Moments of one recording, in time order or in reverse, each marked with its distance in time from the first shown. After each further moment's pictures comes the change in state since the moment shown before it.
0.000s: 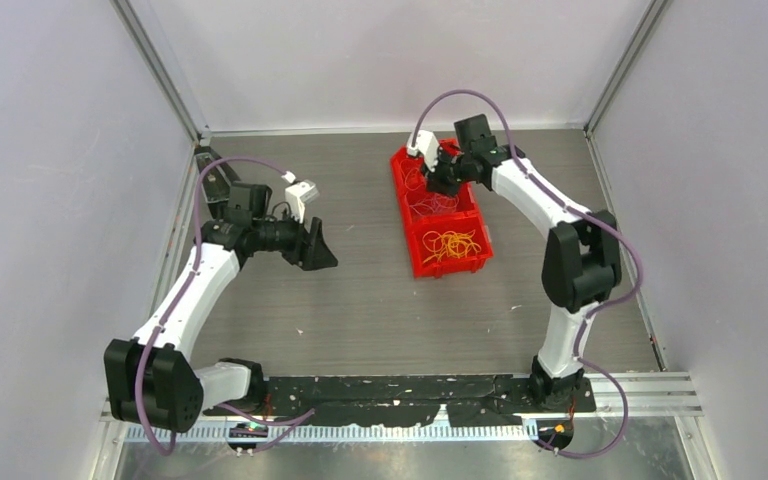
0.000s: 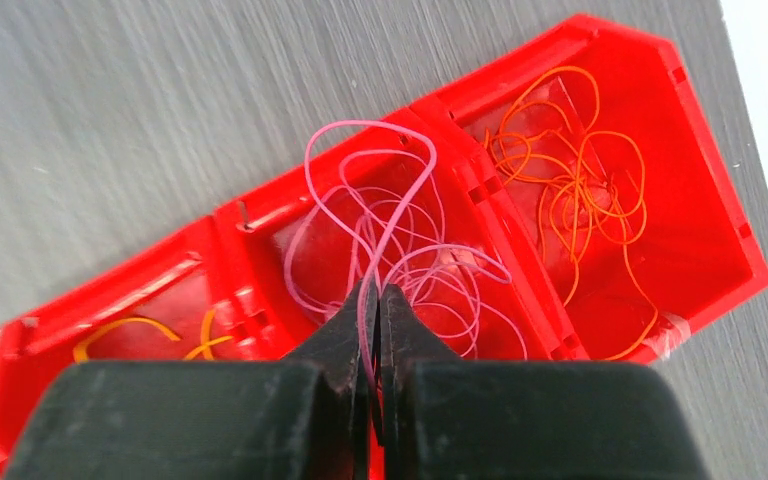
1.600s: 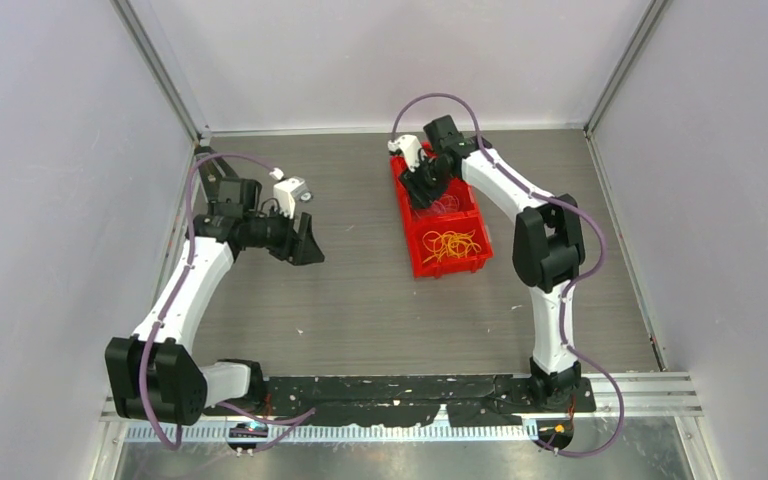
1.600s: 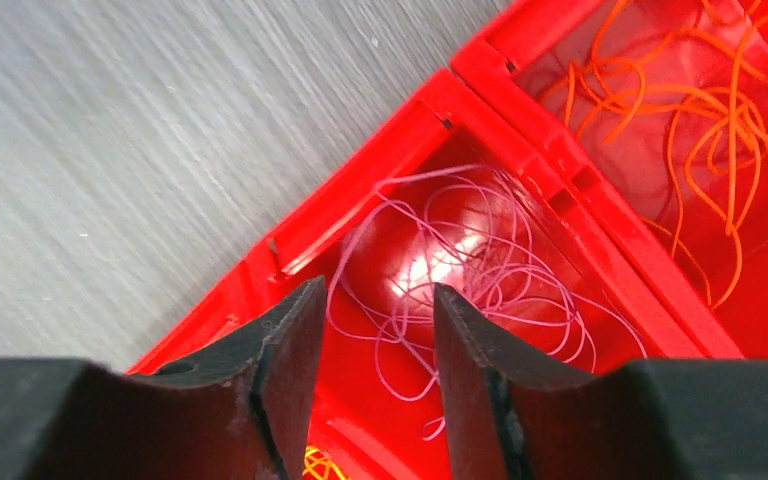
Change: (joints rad) left arm 0.061 0.020 0.053 -0.110 -0.093 0.049; right arm 0.077 0.263 0.281 -0.223 0.154 0.272
